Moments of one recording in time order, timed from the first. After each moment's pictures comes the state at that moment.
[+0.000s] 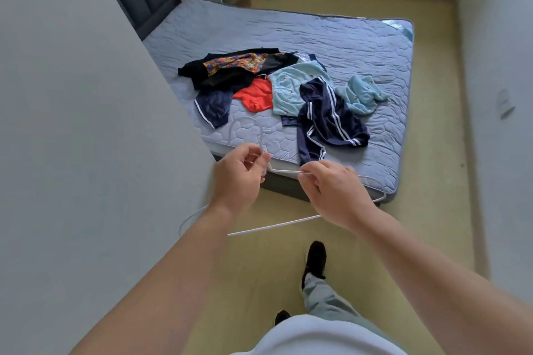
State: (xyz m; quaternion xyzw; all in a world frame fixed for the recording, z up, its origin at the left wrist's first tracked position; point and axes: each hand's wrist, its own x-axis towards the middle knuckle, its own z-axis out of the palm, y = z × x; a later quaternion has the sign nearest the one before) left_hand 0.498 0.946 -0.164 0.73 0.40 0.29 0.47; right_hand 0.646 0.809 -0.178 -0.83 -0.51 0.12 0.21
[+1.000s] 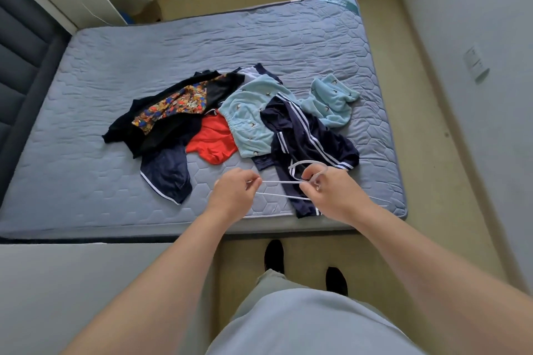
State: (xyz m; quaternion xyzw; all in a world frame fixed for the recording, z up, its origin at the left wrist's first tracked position) left_hand 0.779 1.257 -0.256 0.92 0.26 -0.06 0.29; right_hand 0.894 1.046 -0.243 -0.87 -0.30 0.26 0.29
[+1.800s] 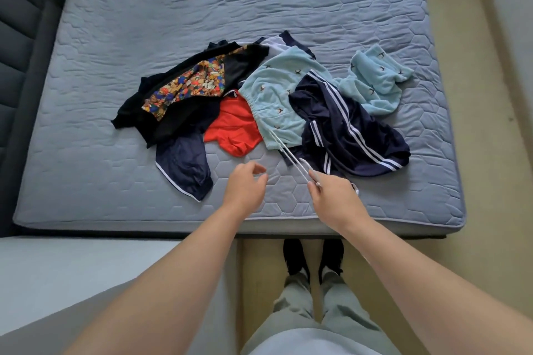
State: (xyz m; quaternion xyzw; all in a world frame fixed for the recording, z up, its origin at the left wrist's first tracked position) left_hand 0.830 1.386 -0.355 0.85 0.38 -0.11 0.34; right_hand 0.913 1.193 -0.337 -0.88 -0.22 0.31 0.29
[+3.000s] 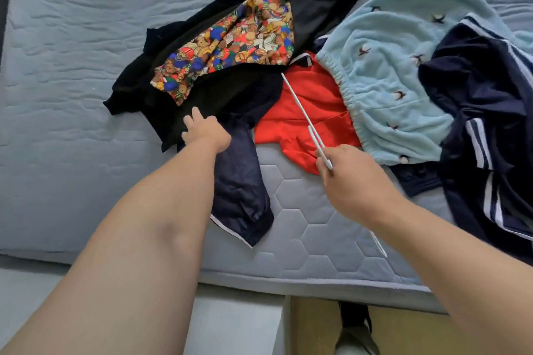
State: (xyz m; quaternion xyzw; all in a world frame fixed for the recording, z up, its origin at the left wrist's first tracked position) left_hand 0.868 1.837 -0.649 0.81 0.50 -0.31 0.07; right_hand 0.942 1.548 -0.560 -0.87 -0.29 0.33 0.23
